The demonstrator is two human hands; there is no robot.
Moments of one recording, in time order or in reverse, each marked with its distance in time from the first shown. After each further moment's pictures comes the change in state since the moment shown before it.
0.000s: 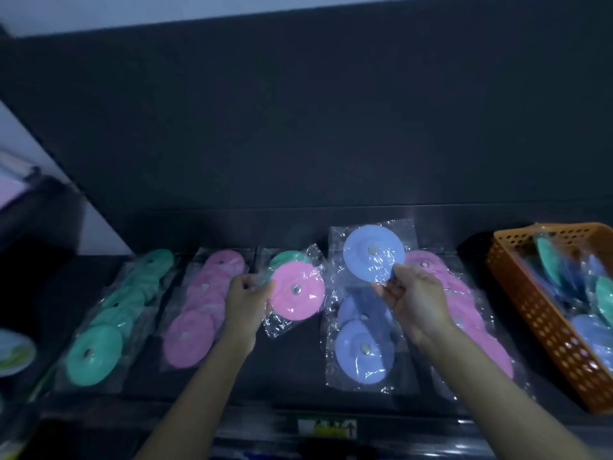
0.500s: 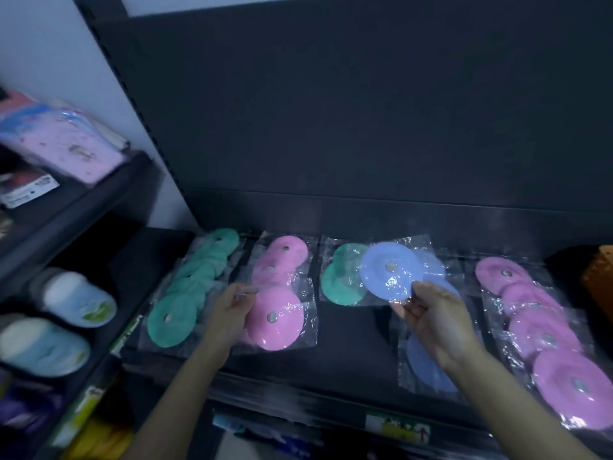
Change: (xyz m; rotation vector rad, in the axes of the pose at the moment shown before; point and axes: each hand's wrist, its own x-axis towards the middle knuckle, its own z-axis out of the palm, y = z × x) left_hand 0.015 -0.025 -0.152 0.197 0.038 0.020; right_hand -0.020 0.065 0.049 -0.060 -0.124 0.124
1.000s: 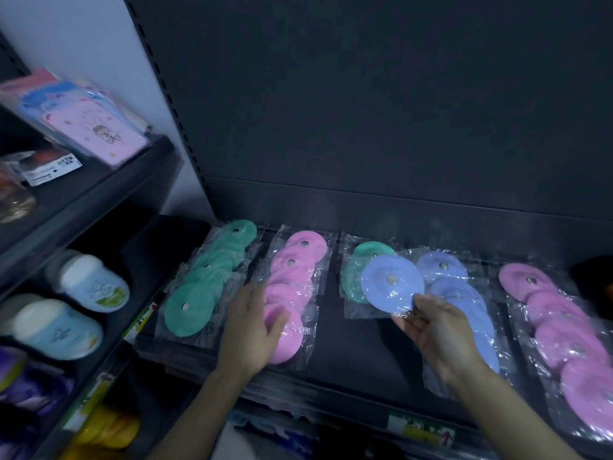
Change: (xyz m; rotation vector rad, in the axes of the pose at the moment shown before) left_hand -0.015 -0.036 -0.014 0.755 0.028 0.487; right_hand -0.015 0.029 0.024 -0.045 0.033 0.045
